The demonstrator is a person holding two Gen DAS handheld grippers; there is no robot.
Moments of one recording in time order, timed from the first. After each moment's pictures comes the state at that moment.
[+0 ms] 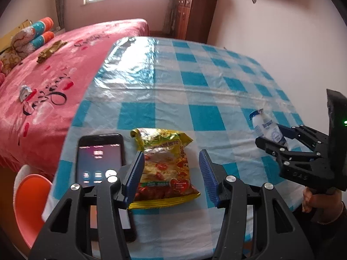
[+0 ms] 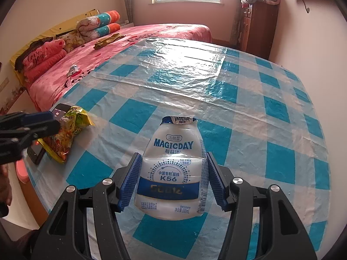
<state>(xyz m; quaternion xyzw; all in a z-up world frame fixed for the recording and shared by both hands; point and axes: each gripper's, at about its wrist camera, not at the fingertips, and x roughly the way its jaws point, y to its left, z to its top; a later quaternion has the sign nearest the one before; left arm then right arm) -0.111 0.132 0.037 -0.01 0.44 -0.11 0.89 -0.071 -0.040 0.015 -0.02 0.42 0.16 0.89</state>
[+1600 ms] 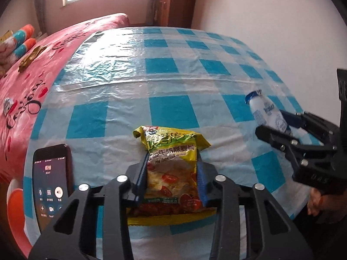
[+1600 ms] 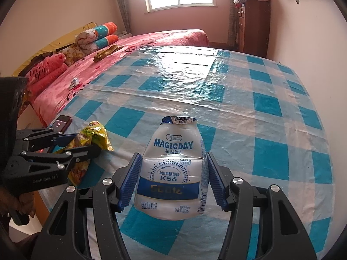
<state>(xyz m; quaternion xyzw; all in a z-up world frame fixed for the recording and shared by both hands) -0.094 0.079 0.016 0.02 0.45 -0.15 0.88 -0.074 -0.072 0.016 0.02 0.41 0.17 0.90</state>
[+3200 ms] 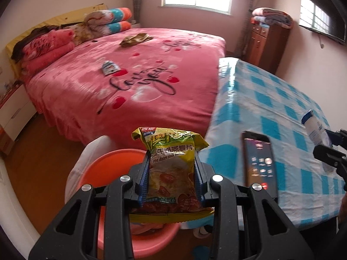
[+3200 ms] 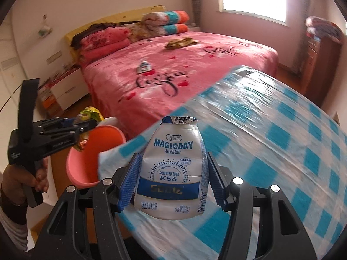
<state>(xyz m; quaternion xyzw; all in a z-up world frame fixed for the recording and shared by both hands) -0.173 0.328 0.051 -0.08 0.40 0.11 0.91 -0.084 0.140 0.092 -0.09 0.39 0.36 0.84</state>
